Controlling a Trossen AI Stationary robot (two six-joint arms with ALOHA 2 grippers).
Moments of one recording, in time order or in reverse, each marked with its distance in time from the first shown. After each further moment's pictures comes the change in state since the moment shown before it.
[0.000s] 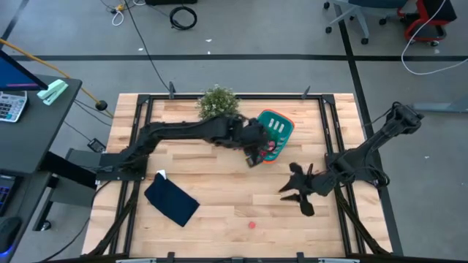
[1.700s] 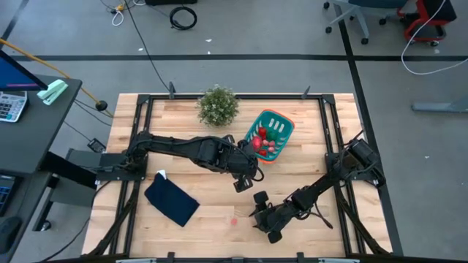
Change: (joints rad) left arm -0.193 -0.070 -0.023 -0.145 -0.006 -0.186; right arm 0.011 0.848 0.342 0.336 -0.028 -0.335
